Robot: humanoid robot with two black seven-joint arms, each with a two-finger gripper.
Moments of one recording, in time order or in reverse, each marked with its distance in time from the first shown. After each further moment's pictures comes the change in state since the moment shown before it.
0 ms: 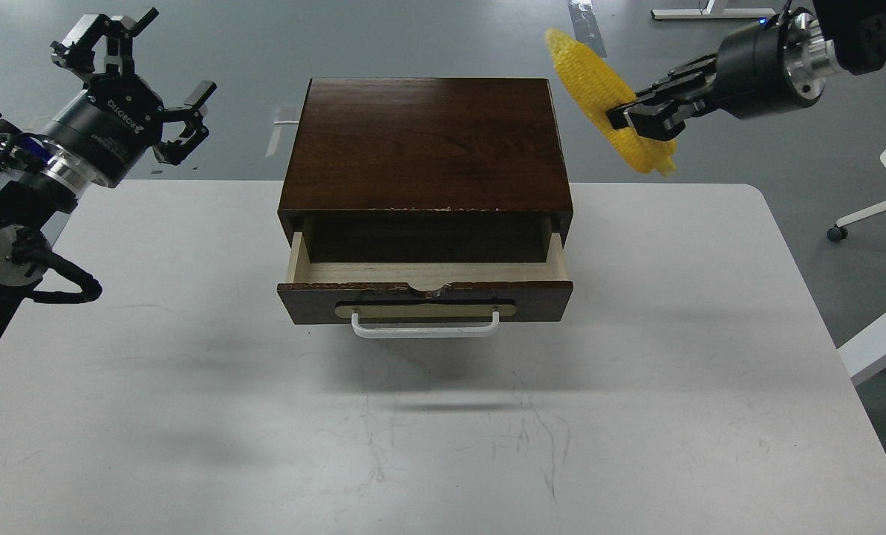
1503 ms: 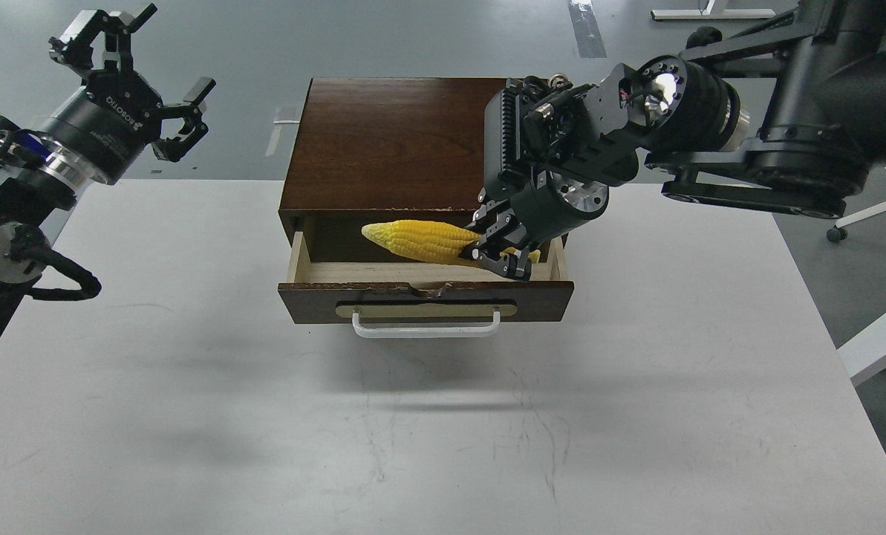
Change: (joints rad) left arm -0.007 0.002 0.001 -0.002 0.000 0.000 0.000; right arm 0.049 0.457 -0.278 0.053 -0.171 -0.331 0.000
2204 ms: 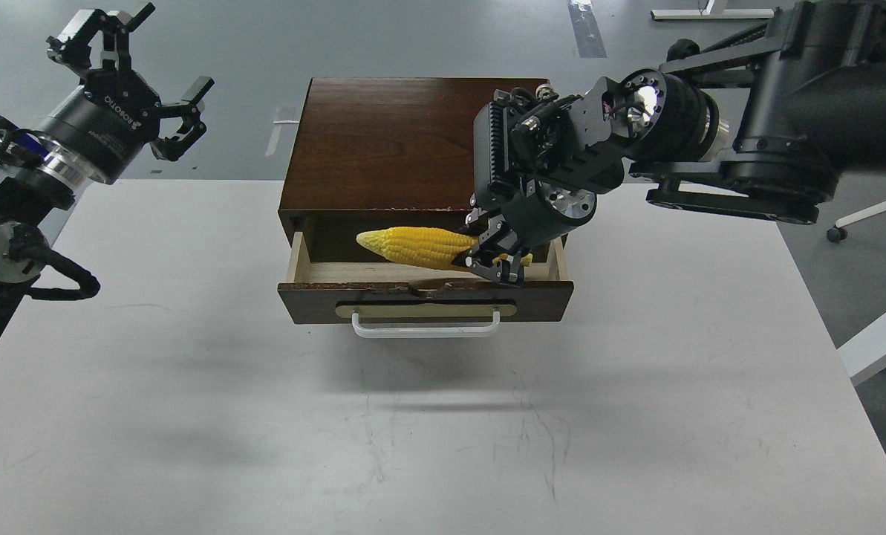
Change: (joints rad) left arm 0.000 0.002 -0.002 0.001 0.000 0.000 0.000; right arm -0.029 0.040 -0.018 -0.040 -0.005 -0.026 0.000
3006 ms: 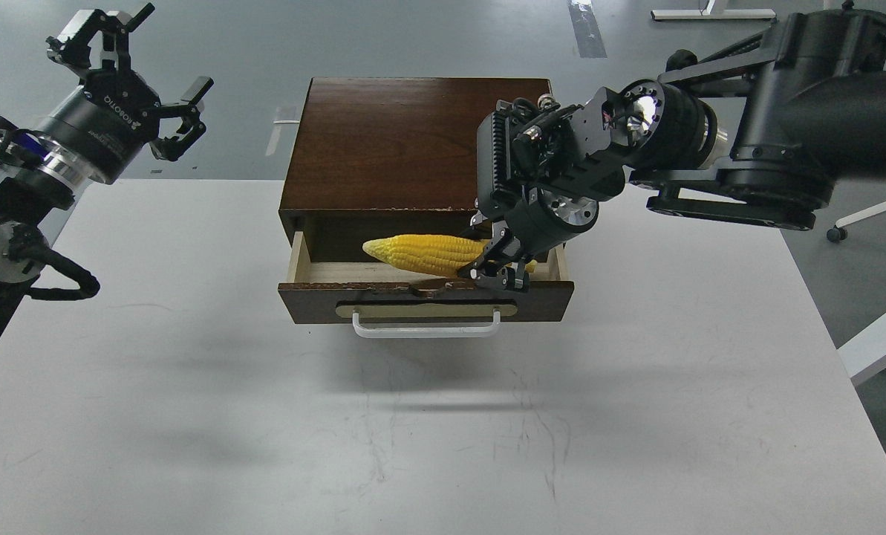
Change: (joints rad) left arm 0.000 0.000 0.001 0.002 0.000 0.000 0.000; right arm -0.013 0.005 -0.011 -0.003 0.000 -0.001 0.000
